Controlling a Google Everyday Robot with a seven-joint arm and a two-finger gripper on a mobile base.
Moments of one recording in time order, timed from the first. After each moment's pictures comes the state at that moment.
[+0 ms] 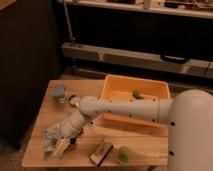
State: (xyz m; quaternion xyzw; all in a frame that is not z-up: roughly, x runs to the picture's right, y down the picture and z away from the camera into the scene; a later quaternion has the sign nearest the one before) arm -0.251 0.246 0.665 -0.44 -0.49 0.00 0.75
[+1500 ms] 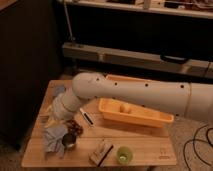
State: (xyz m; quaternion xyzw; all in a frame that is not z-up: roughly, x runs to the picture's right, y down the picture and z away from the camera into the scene) arm -0.239 0.110 0.555 -0.30 -0.44 -0.04 0.85
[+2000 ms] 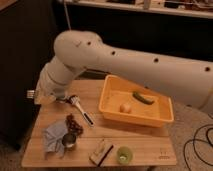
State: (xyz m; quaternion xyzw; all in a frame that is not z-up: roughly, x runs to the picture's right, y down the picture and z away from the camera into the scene) arm -0.222 0.010 0.474 -0.25 -0.38 -0.04 0.89
